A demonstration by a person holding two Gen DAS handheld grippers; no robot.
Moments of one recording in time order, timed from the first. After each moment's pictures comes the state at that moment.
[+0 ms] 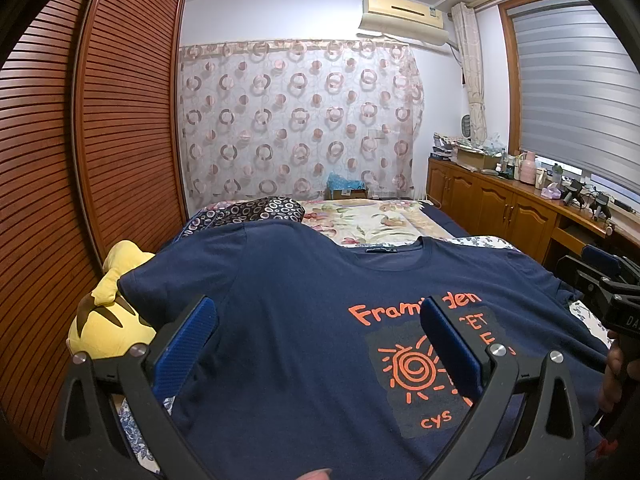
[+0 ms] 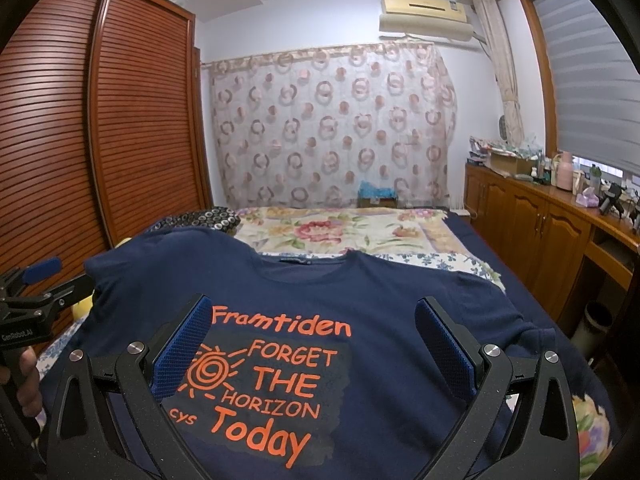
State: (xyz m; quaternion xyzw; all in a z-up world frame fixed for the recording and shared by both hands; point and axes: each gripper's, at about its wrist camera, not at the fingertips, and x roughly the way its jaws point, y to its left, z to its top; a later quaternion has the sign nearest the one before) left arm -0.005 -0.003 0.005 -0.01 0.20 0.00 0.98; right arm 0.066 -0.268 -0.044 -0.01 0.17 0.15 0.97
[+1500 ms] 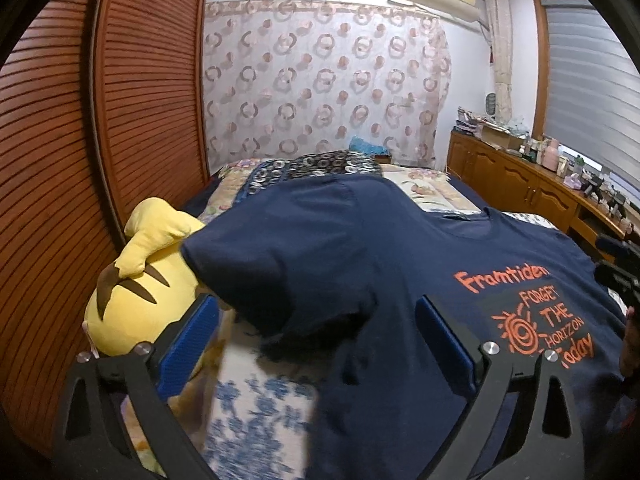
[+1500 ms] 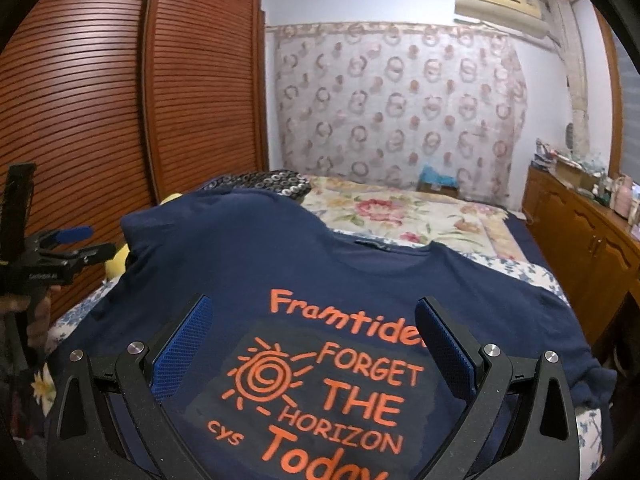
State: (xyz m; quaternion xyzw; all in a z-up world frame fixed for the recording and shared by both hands) left arm 0.028 0.120 -0.027 -0.04 0.27 0.02 0.96; right arm 0.104 -0.189 -0.068 -0.07 0.21 0.26 0.94
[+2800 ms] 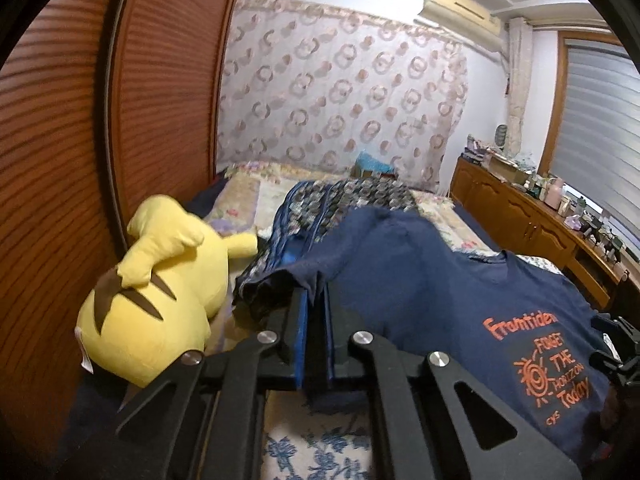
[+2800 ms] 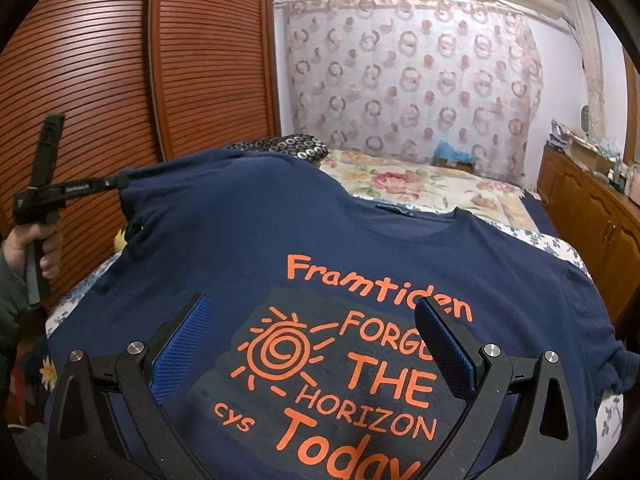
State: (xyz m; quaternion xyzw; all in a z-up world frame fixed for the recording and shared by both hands) left arm 0.057 0.187 -0.017 -0.10 0.25 0.01 0.96; right arm 0.108 -0.186 -0.093 -0.07 0.25 0.28 0.92
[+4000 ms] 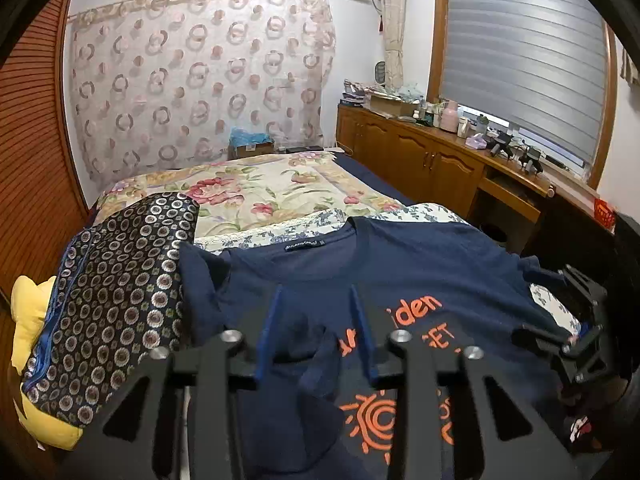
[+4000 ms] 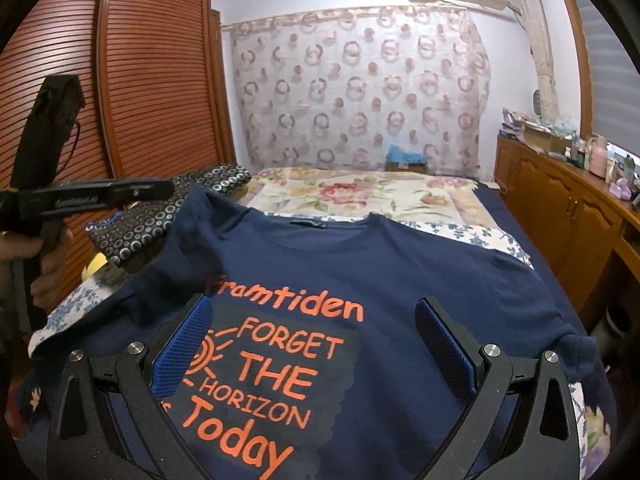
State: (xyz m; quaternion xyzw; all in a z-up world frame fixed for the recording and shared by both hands) left arm 0.121 -0.017 0.031 0.01 0.29 -0.19 0.94; right arm 0.120 -0.269 -0.071 -0.03 0.24 0.20 0.95
